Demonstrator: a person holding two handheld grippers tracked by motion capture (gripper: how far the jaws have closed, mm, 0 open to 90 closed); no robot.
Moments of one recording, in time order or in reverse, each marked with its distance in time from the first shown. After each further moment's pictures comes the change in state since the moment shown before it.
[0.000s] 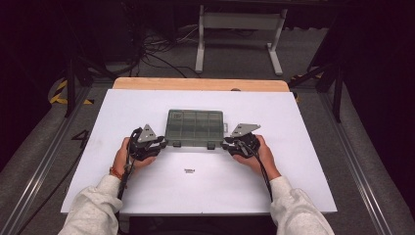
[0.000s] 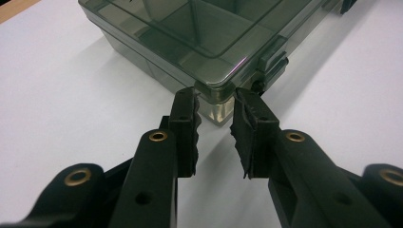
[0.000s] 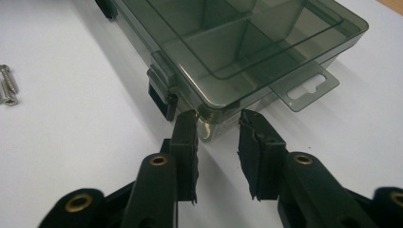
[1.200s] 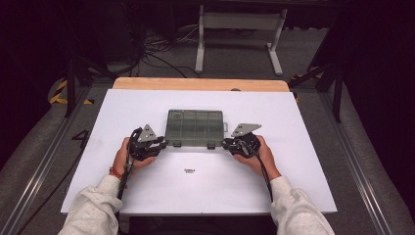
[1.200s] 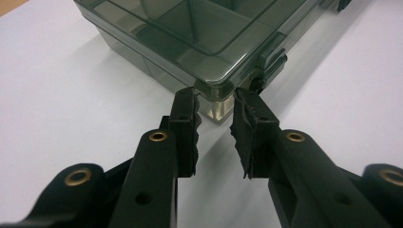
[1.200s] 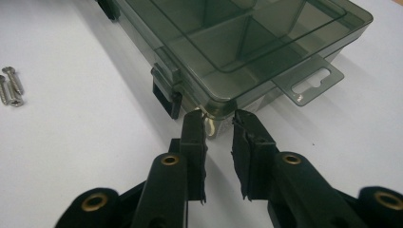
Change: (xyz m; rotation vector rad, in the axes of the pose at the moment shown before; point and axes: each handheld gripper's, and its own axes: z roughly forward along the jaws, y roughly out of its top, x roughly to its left) left arm 0.000 0.000 0.001 0.001 -0.007 -0.006; right arm -0.001 -0.001 -0.001 0.000 0.016 0.018
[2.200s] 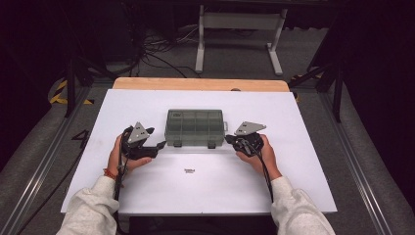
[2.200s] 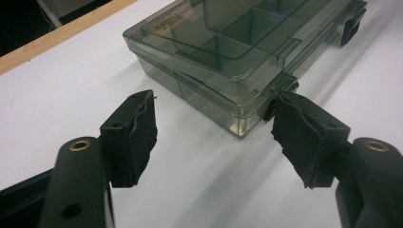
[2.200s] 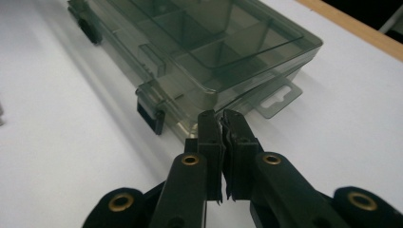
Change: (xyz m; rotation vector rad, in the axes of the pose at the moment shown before) left arm 0.004 -0.001 -0.020 -0.116 0.061 -0.021; right arm 0.000 0.002 -0.011 -0.069 -0.092 0.001
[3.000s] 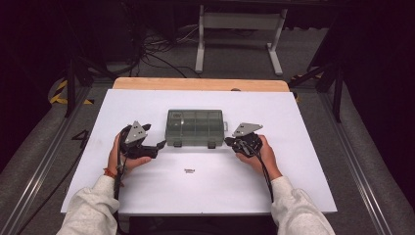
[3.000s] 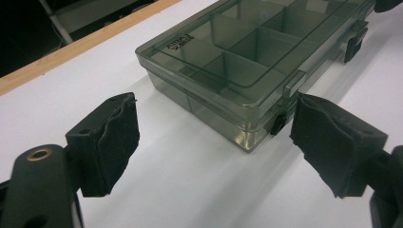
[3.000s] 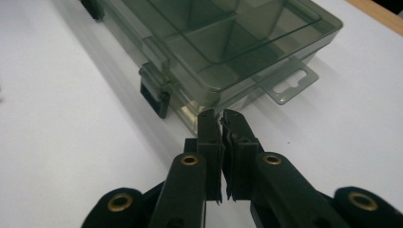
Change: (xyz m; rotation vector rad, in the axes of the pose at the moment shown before) left arm 0.003 -0.001 -0.002 -0.057 0.027 -0.006; right arm 0.001 -0.002 0.006 0.066 0.030 -0.032
